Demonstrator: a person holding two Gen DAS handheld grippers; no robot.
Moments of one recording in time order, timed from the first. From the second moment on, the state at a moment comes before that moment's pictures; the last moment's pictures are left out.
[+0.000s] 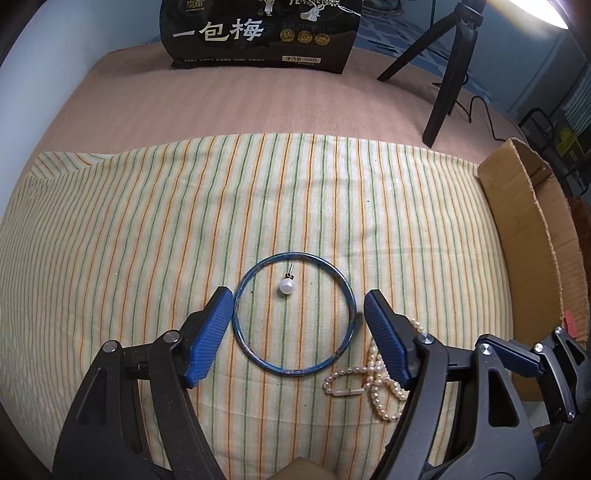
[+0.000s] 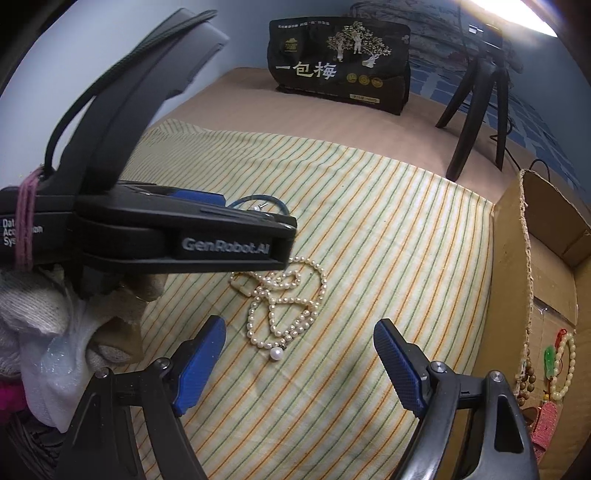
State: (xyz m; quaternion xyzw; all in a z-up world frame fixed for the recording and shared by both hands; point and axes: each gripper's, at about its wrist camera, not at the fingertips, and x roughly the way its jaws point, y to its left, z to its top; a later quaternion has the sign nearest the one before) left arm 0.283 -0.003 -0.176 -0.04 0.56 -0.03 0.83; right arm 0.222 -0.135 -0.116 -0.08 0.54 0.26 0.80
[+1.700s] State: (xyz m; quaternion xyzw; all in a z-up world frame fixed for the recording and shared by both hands) left arm 0.257 0.039 -0.127 -0.07 0.51 -0.03 0.86; right arm 0.234 -0.129 -0.080 -0.06 0.50 0.26 0.83
